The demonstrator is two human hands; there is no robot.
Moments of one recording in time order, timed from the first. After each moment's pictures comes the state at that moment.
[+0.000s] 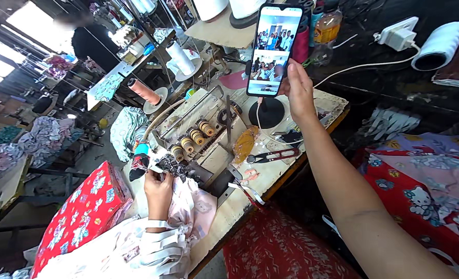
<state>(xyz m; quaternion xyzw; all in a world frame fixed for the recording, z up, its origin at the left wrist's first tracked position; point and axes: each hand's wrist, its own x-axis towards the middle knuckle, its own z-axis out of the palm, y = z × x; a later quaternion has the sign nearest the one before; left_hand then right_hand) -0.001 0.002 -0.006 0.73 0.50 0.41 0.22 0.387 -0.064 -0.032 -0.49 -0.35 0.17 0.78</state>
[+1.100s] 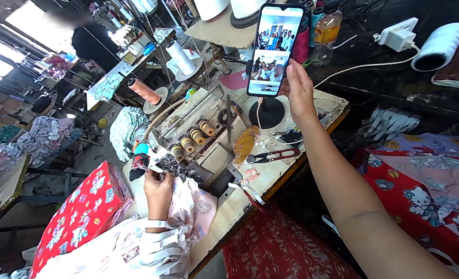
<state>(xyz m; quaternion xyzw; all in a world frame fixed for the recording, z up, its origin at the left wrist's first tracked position) -0.001 0.001 -0.006 0.73 0.50 0.42 0.22 0.386 -0.064 -0.031 -0.48 -0.35 0.17 0.79</state>
